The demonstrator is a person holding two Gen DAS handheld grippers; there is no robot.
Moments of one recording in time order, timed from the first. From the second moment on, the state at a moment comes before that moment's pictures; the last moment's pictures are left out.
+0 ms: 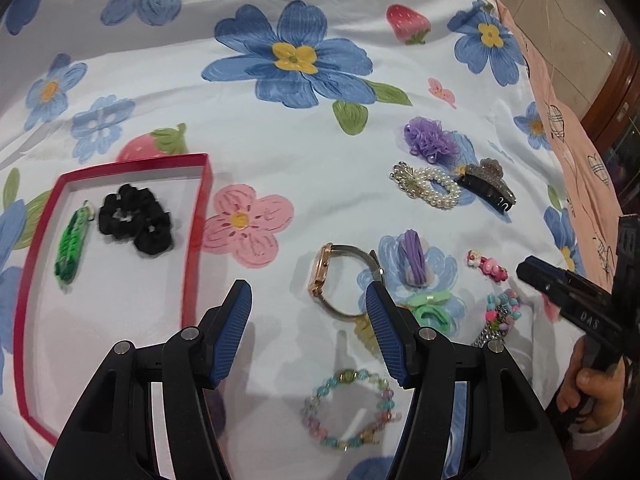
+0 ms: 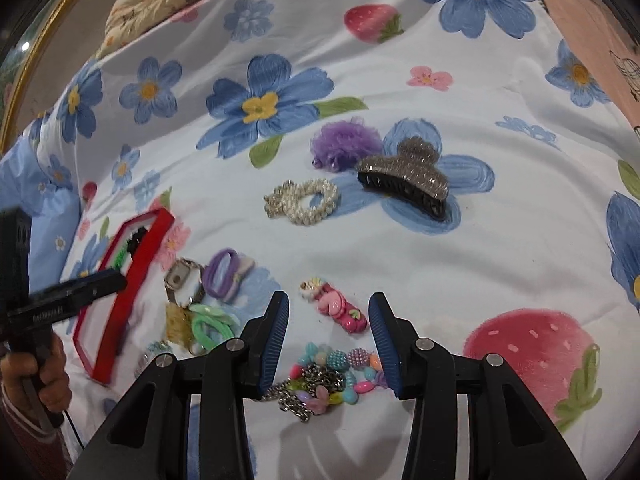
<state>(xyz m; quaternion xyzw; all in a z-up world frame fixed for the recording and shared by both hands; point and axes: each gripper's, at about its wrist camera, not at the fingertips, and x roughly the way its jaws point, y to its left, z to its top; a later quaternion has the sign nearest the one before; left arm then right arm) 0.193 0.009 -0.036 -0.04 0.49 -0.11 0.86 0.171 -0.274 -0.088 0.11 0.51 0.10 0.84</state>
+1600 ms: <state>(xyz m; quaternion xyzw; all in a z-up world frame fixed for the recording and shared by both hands) 0.152 0.102 -0.029 -0.12 0.46 -0.08 0.88 0.180 -0.156 -0.070 0.07 0.49 0.26 0.83</state>
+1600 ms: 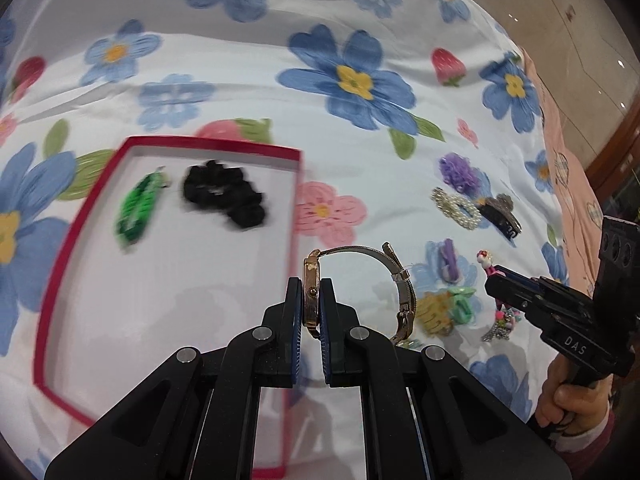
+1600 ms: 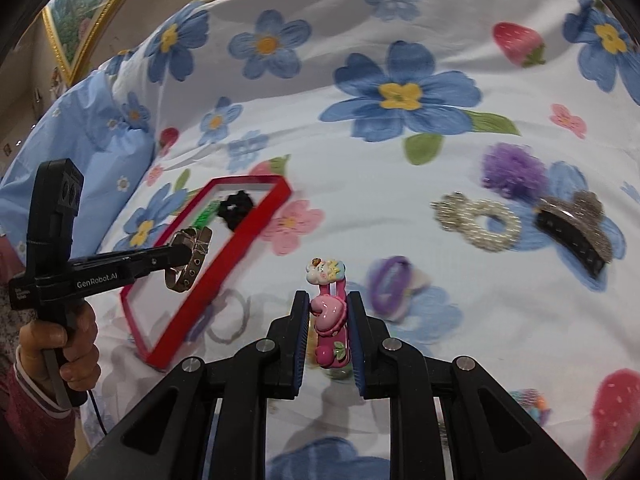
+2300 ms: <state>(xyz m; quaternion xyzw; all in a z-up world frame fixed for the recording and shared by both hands) 0.135 0.198 -0.035 -0.14 0.46 0.01 0.88 0.194 -0.038 -0.065 0.07 0.49 0.35 0.80</state>
